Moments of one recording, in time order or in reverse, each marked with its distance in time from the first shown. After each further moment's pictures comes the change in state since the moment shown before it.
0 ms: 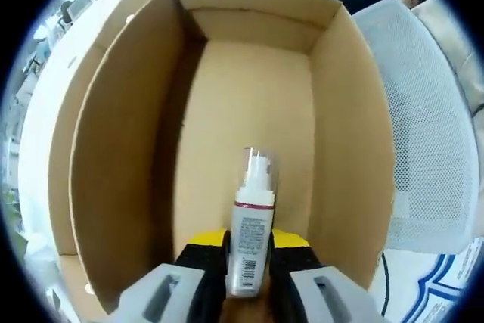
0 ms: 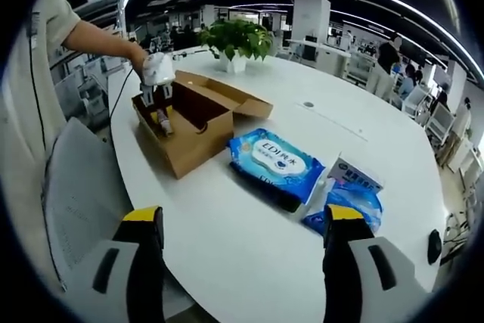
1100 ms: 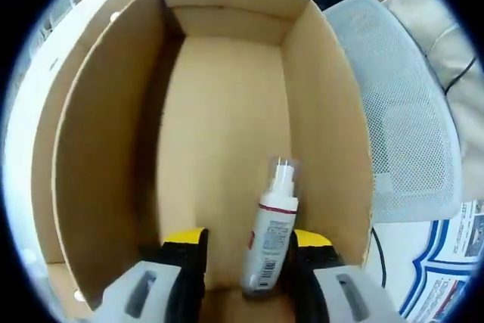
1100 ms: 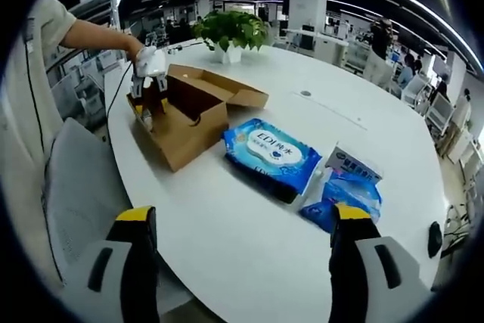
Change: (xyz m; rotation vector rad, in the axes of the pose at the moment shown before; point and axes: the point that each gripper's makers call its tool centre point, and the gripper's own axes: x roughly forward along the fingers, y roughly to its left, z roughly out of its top) left arm -0.002 -0.008 -0.019 0.084 -0.015 -0.133; right arm 0.002 -0.008 -0.010 0.028 0.065 -0.002
